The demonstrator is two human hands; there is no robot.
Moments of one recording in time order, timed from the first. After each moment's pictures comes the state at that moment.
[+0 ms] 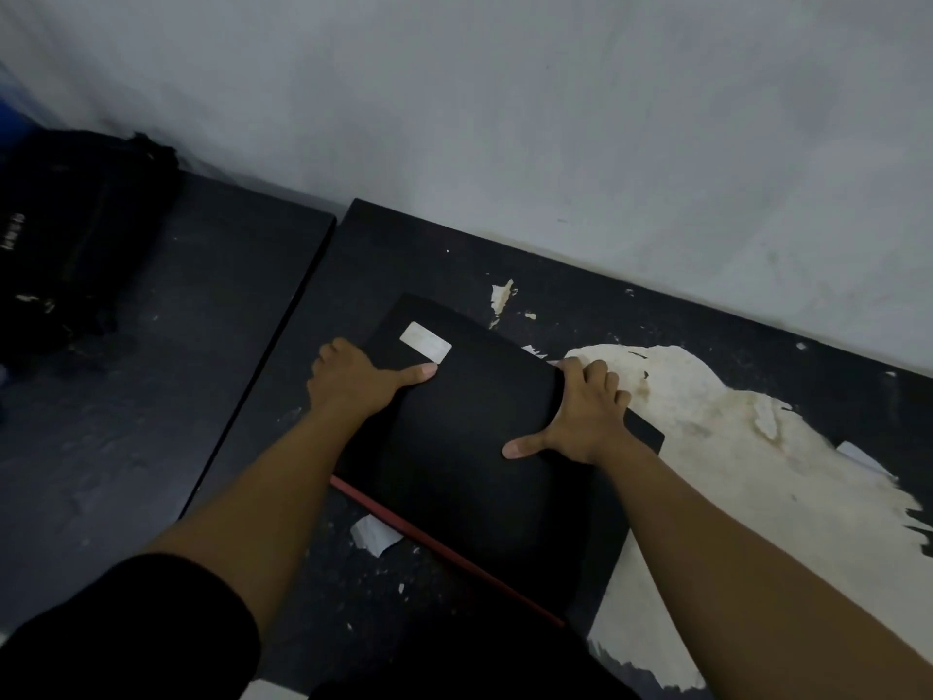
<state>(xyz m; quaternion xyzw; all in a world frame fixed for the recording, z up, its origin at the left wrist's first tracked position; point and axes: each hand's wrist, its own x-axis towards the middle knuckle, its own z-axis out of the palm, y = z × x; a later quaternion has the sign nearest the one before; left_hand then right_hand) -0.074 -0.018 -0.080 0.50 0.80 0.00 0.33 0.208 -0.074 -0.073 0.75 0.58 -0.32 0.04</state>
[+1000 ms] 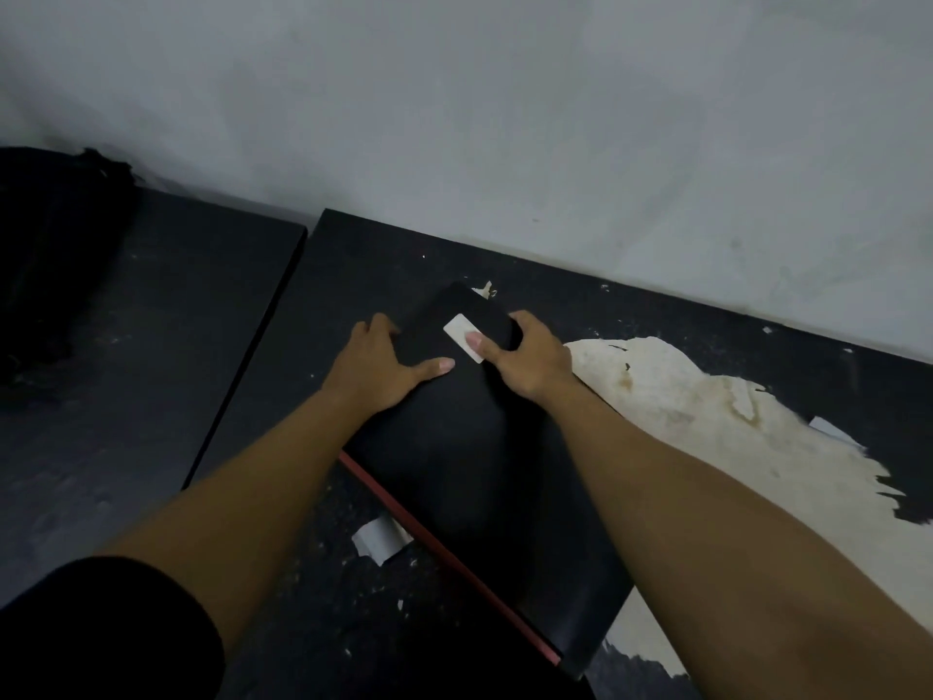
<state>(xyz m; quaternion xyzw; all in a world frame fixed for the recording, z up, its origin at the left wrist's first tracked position) -0.053 -0.003 -0.068 0.64 0.66 0.08 0.38 0.167 -0.020 -0.072 0.77 0.51 -0.35 -0.16</state>
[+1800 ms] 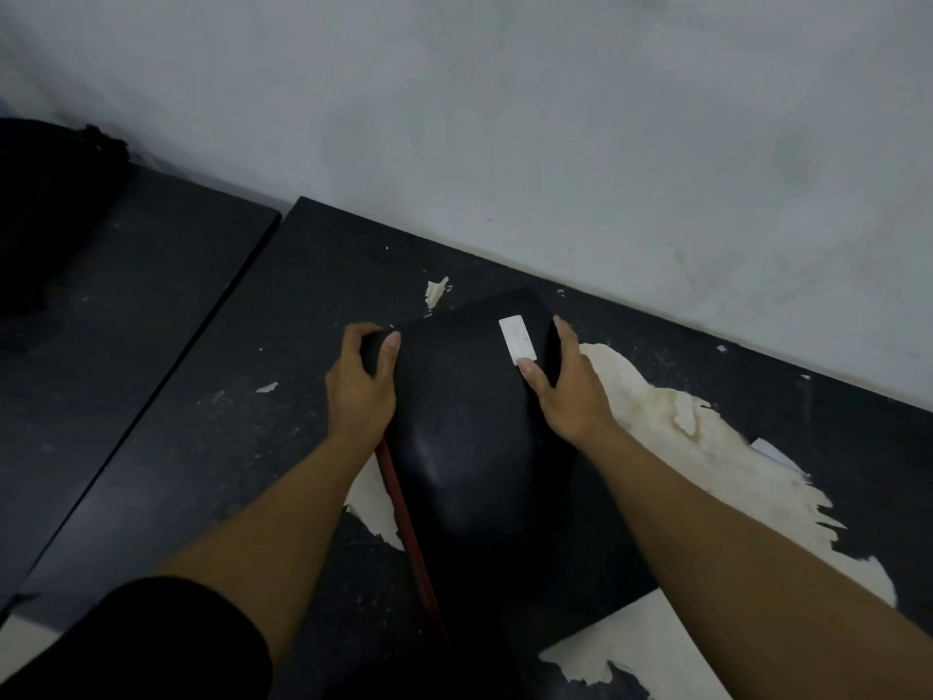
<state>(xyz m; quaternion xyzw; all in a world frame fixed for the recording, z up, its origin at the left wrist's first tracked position) 0.032 -0.077 -0.091 0.49 0.69 0.40 0.35 0.293 -0.082 -0.085 0.74 0.54 -0.34 -0.20</state>
